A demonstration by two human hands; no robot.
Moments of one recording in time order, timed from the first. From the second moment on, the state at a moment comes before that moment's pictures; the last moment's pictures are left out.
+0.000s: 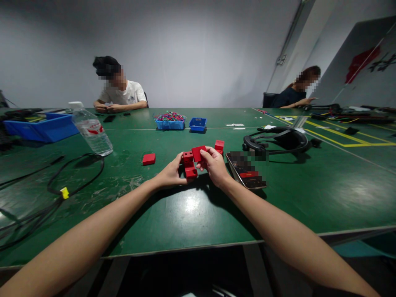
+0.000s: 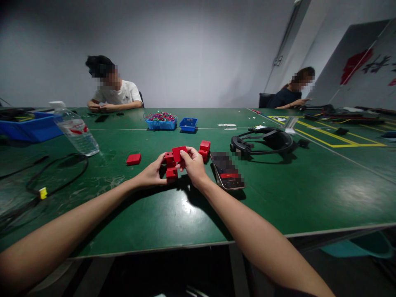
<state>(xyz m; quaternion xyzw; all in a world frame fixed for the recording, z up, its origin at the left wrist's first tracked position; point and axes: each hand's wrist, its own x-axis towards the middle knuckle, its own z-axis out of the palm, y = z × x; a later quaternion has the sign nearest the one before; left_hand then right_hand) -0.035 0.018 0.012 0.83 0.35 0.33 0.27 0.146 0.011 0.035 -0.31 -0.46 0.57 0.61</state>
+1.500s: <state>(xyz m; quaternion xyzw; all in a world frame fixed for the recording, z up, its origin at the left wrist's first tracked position) -0.037 0.020 0.008 0.83 0.36 0.33 0.27 0.149 0.007 0.036 -0.30 -0.50 0.56 0.59</state>
